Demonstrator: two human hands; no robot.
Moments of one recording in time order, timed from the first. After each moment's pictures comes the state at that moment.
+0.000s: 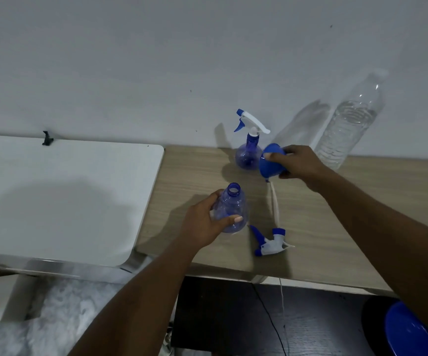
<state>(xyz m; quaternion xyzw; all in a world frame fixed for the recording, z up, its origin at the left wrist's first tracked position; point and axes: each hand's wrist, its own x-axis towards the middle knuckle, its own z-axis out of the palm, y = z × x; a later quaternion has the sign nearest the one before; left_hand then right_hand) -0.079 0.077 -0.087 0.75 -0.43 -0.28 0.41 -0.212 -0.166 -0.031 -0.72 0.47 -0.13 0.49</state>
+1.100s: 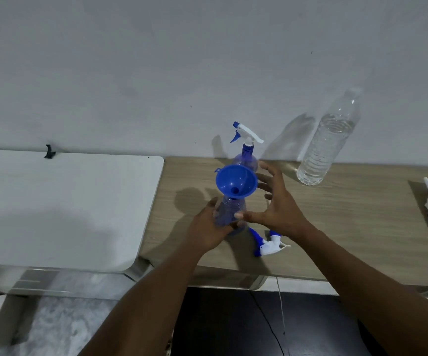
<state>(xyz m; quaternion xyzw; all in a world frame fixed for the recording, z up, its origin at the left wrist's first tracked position) -0.084 0.078 -0.092 0.76 -0.37 -0.36 0.40 -0.238 -0.046 -0.036 -0.81 0.27 -0.24 0.46</state>
